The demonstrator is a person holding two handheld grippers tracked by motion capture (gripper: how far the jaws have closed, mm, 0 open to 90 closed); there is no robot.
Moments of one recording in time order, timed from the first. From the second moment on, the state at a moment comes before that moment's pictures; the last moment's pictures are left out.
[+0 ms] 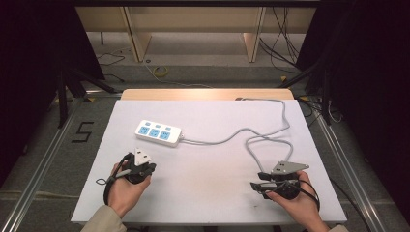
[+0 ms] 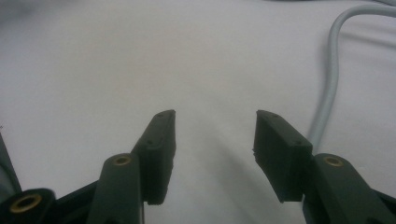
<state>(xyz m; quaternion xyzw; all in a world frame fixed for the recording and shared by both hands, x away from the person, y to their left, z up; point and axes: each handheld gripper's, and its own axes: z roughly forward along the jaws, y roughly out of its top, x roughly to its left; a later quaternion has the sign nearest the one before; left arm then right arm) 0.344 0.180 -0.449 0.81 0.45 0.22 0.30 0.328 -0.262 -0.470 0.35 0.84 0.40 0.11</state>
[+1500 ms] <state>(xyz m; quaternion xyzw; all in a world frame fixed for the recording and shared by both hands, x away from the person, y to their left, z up) 0.389 0.184 -0.418 0.82 0.46 0.21 0.26 0.327 -0.261 -0.470 0.35 0.84 0.40 0.11</state>
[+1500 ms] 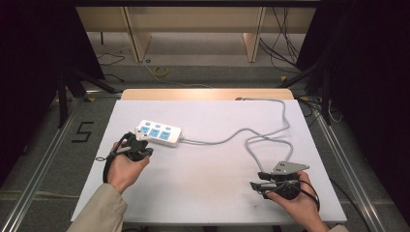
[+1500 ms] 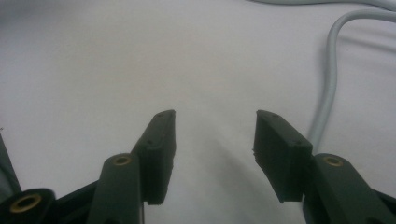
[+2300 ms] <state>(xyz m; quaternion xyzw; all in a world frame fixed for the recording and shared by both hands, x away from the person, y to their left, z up) 0.416 0.189 -0.409 0.82 0.47 0.21 0.24 0.327 -0.262 -0.470 0.35 0.84 0.40 0.11</state>
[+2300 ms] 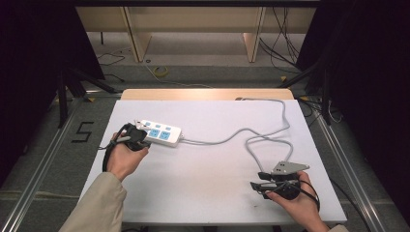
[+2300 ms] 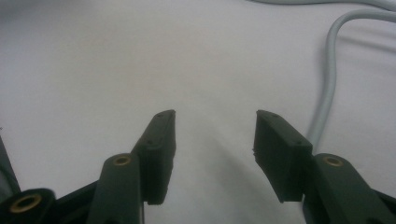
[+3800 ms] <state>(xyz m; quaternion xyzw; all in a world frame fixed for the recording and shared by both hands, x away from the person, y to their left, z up) 0.449 0.192 -0.409 0.83 0.48 0.20 0.21 0.327 -0.262 -0.470 0.35 0.84 0.40 0.11</state>
